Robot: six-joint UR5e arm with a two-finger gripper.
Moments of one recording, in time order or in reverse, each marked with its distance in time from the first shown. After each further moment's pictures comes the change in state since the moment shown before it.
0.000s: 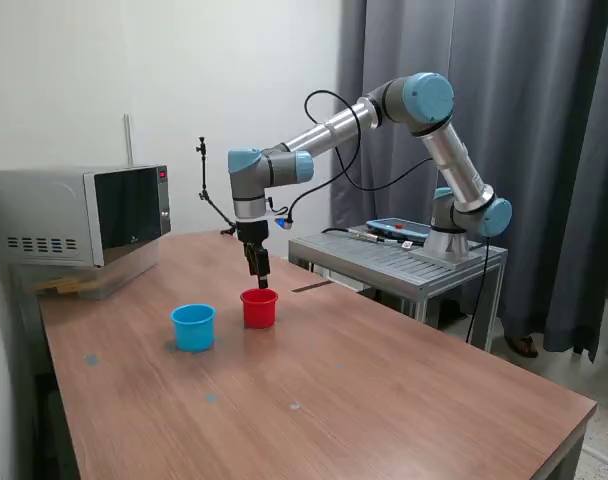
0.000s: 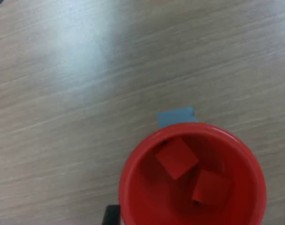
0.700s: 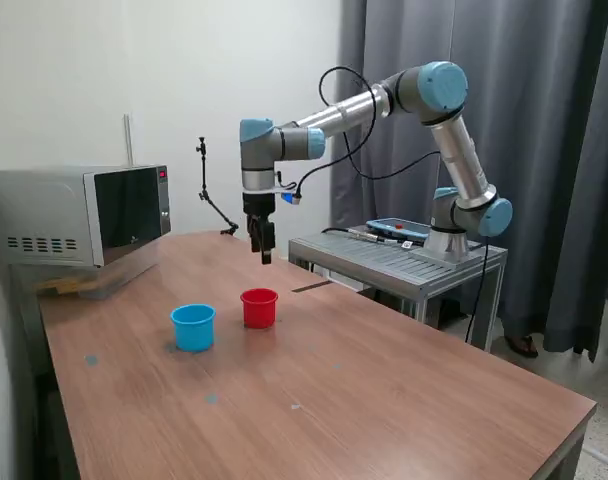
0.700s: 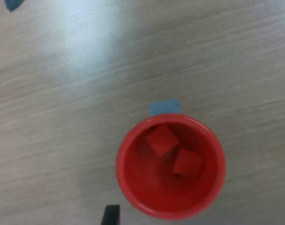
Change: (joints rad) arm 0.013 -0.117 0.027 0.011 0.001 -0.009
